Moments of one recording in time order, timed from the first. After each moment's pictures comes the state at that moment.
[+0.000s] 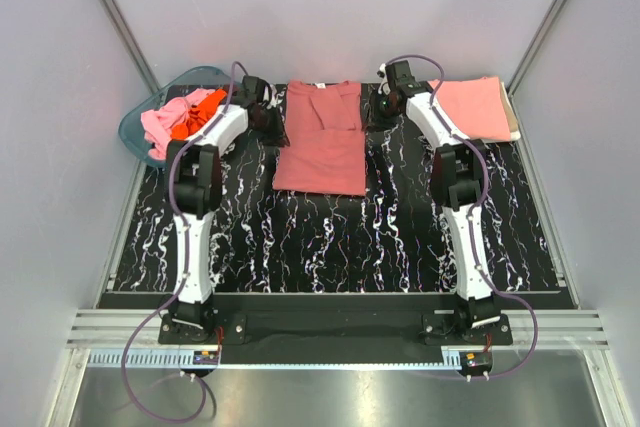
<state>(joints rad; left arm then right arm) -0.20 2.33 1.95 -0.64 0.31 -0.39 0.25 2.54 2.35 -0.76 -0.28 0.34</state>
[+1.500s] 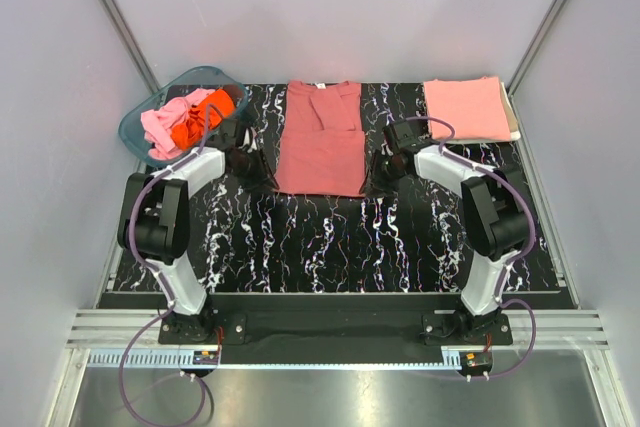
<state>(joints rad) -0.18 1.77 1.16 -0.50 0.34 -0.51 0.39 1.85 1.24 -0.46 -0.27 0.64</state>
